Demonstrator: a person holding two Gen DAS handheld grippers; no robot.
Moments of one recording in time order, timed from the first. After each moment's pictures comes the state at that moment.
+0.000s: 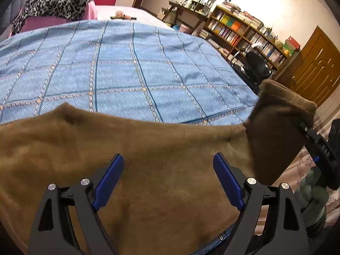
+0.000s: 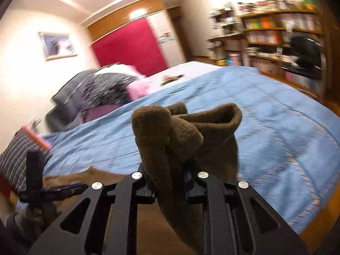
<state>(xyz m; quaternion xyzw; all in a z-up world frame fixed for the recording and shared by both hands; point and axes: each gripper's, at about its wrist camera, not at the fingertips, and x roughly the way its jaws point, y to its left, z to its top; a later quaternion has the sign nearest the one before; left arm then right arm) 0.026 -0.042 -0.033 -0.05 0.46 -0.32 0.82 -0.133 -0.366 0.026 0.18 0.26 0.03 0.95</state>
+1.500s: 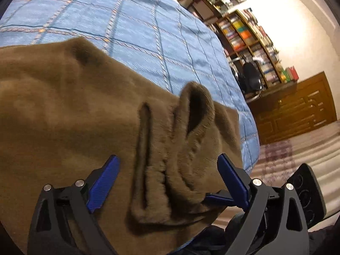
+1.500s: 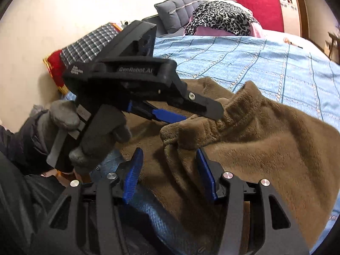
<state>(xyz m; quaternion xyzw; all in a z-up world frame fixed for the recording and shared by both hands) 0.043 -0.001 -0.078 -0.19 0.56 -0.34 0.73 -0.109 -0.192 -0.060 0.03 0.39 0.37 0.84</state>
